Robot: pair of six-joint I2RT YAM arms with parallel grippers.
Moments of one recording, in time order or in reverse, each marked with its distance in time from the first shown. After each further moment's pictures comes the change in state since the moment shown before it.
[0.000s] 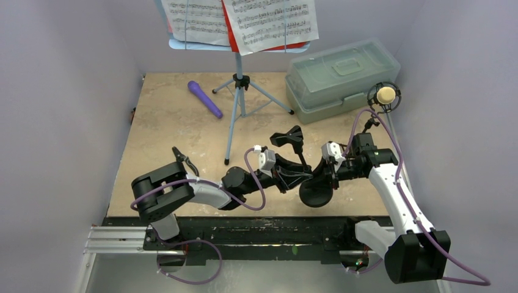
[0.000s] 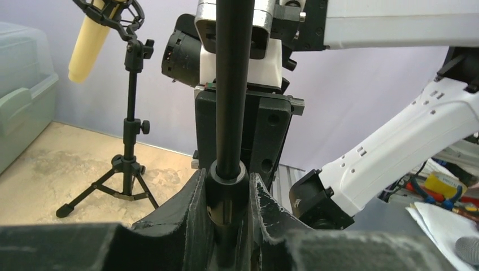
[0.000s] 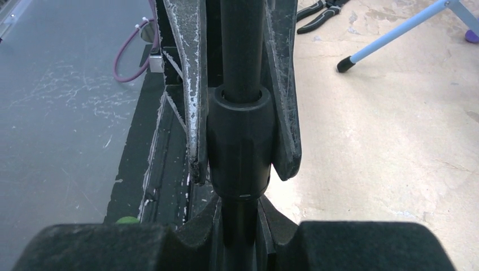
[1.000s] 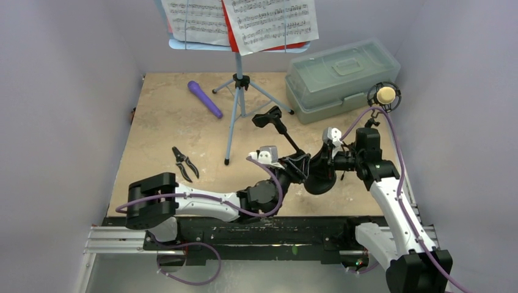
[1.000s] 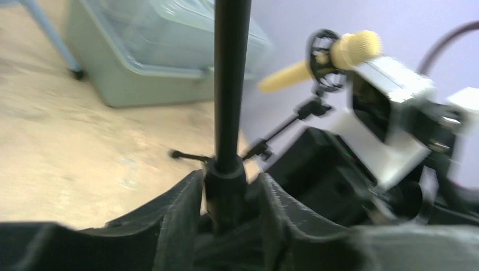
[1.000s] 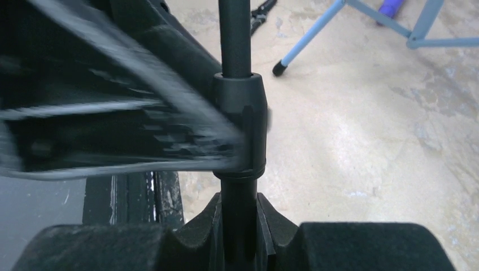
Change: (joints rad) left arm -0.297 -0.047 0.291 -0.560 -1.281 -0.241; right arm 0.013 -0.135 -0.092 0.622 0.162 0.770
